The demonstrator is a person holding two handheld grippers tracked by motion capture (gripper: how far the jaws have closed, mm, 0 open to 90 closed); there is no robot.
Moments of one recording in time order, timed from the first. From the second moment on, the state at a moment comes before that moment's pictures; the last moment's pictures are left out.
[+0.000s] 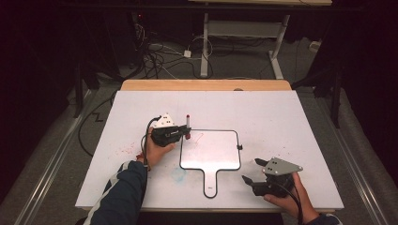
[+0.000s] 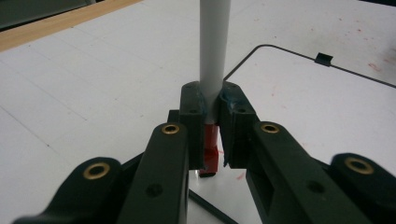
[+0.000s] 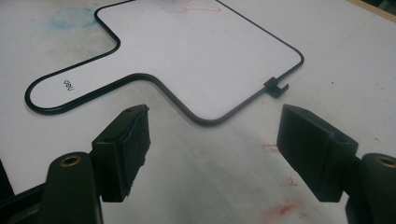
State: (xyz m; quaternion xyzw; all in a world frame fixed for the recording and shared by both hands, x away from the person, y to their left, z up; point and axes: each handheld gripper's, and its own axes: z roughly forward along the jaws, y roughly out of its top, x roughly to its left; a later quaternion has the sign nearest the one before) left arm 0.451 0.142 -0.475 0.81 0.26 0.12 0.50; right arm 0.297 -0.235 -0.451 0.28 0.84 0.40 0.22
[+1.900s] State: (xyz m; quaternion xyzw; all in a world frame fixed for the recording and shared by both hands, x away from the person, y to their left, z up) left arm 0.442 0.140 -0.474 0.83 0.24 0.10 0.50; right arm 0.293 -0.236 -0.449 0.27 0.85 0.40 0.22
